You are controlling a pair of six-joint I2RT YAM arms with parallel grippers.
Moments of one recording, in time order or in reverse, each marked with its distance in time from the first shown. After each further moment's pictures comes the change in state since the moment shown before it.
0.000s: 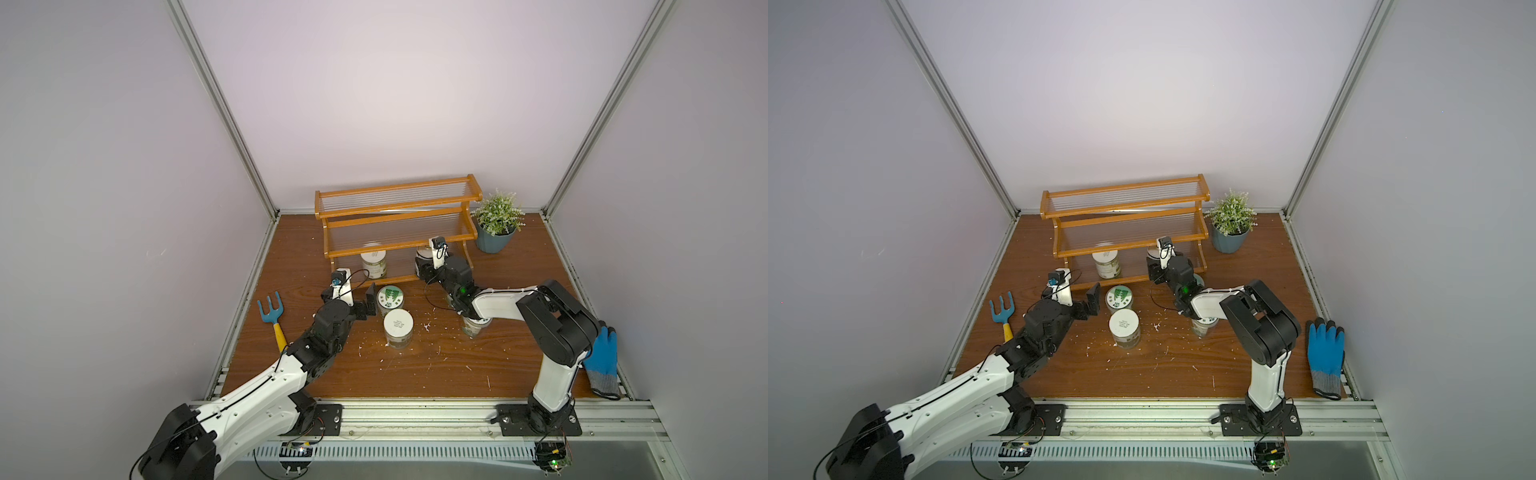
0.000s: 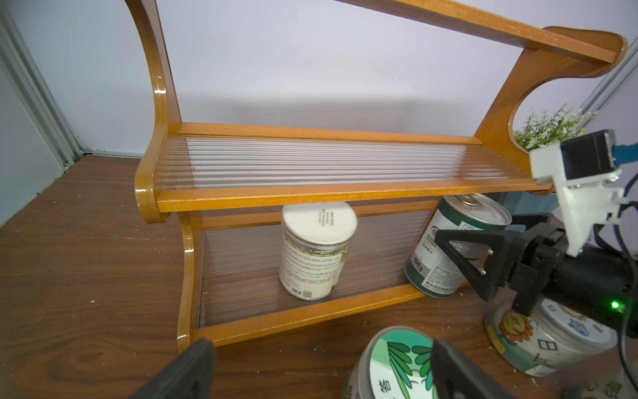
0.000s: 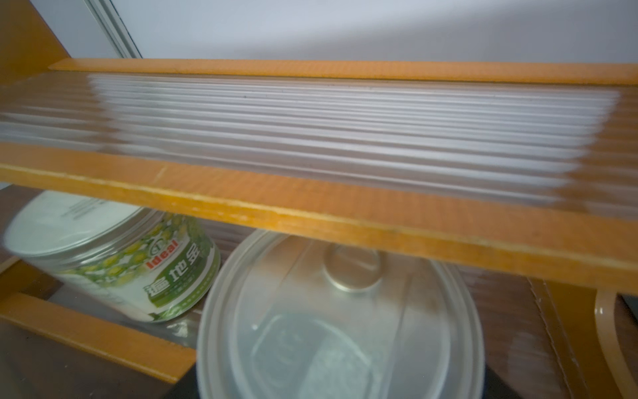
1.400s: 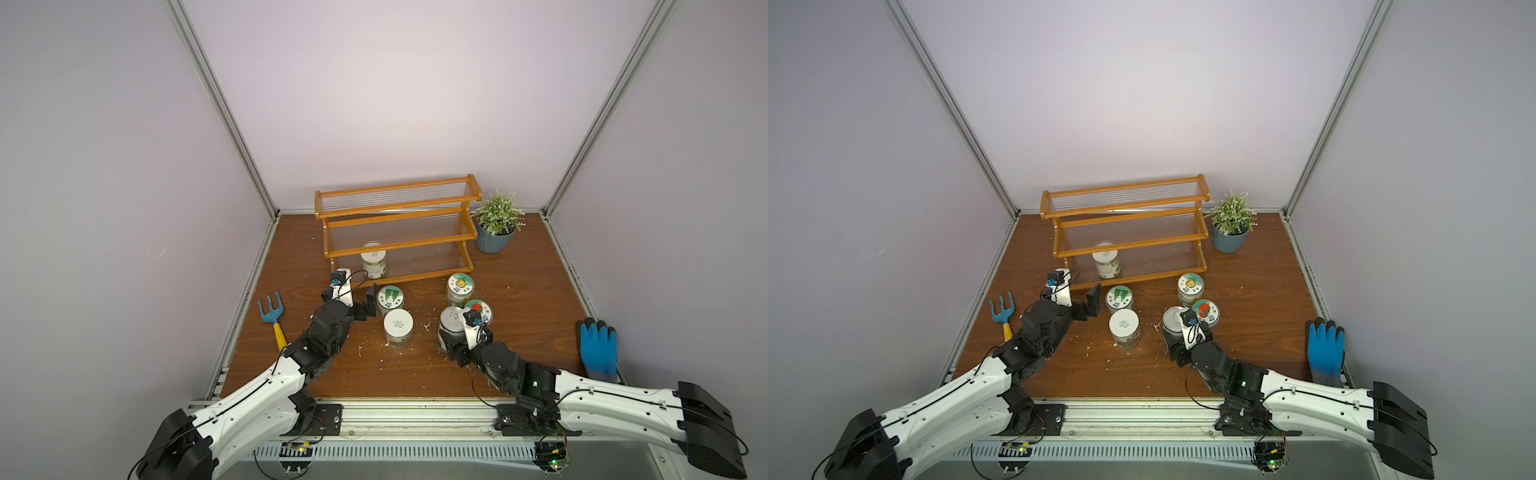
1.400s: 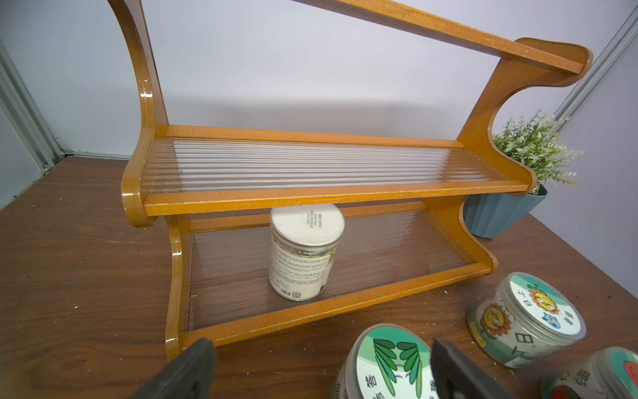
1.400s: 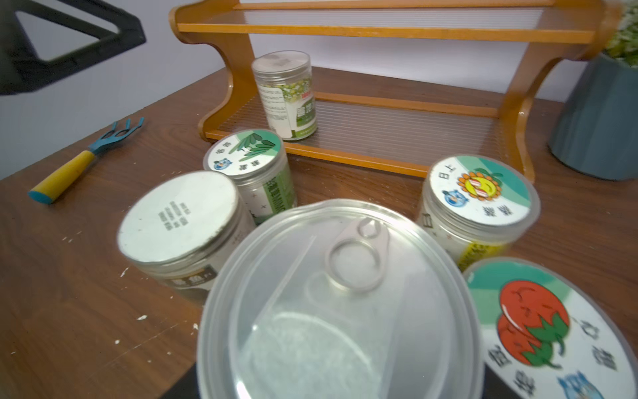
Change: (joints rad) left arm 0.001 -0.032 0.000 -0.016 0.039 -0.003; right arm 0.575 -1.073 -0.642 -0.552 0.449 0.219
